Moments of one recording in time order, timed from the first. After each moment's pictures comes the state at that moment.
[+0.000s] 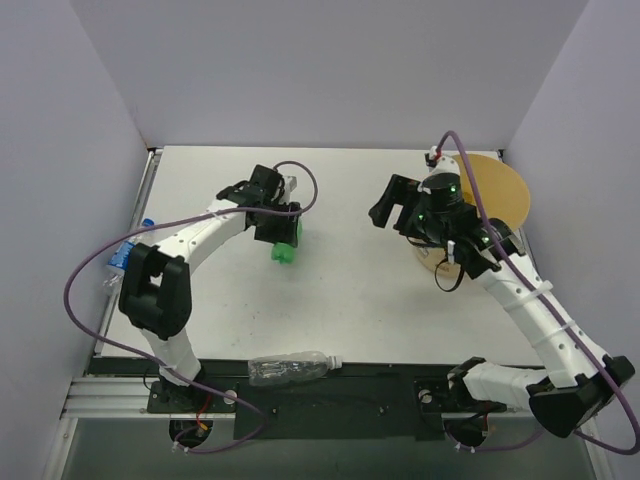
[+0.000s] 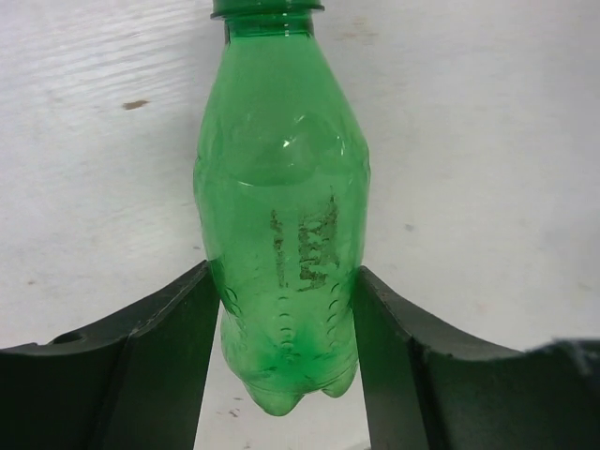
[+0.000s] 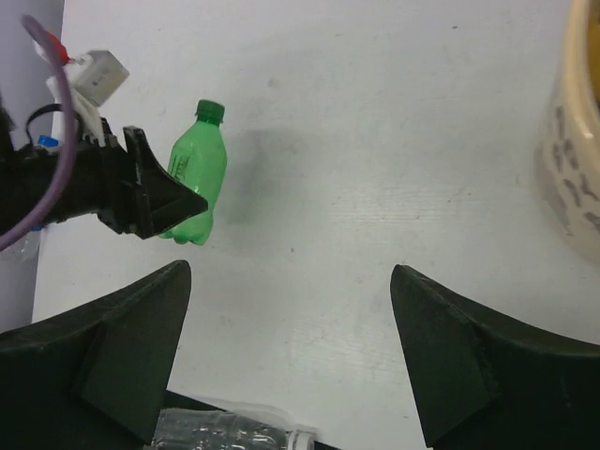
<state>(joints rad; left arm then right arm) -0.46 1.82 1.41 -0.68 0.03 -0.26 0.50 1.13 1.29 -0.70 0.17 0.59</state>
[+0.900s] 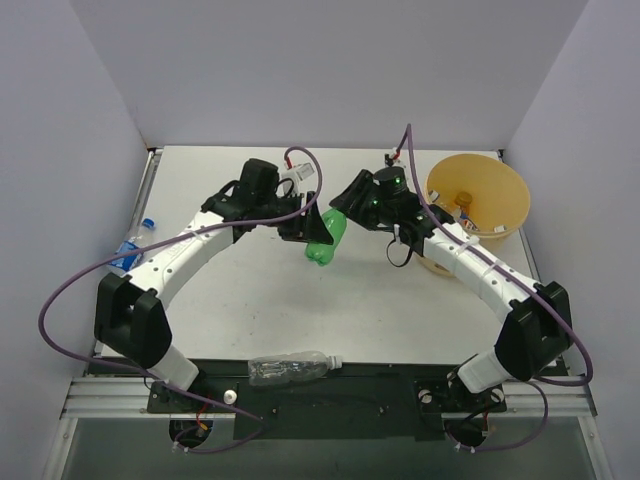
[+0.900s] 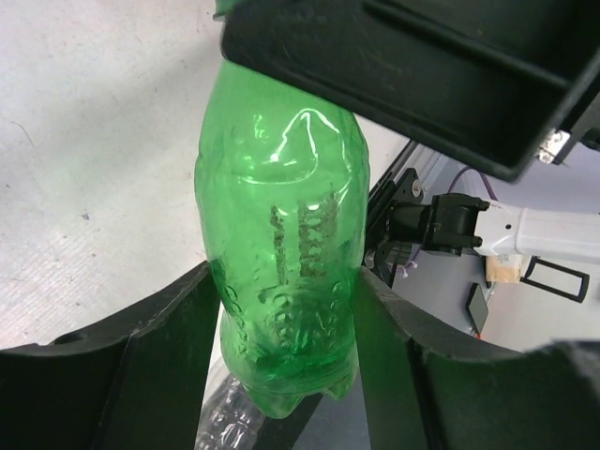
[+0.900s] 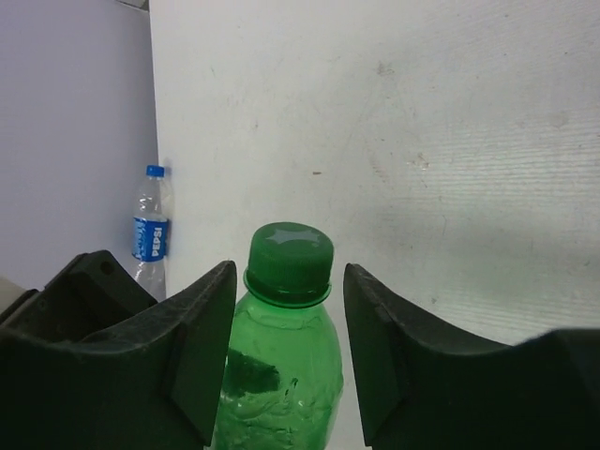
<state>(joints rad) -0.51 1.58 1.37 -0.50 0.67 -0.49 0.56 1.49 1.22 -0.27 0.02 0.93</state>
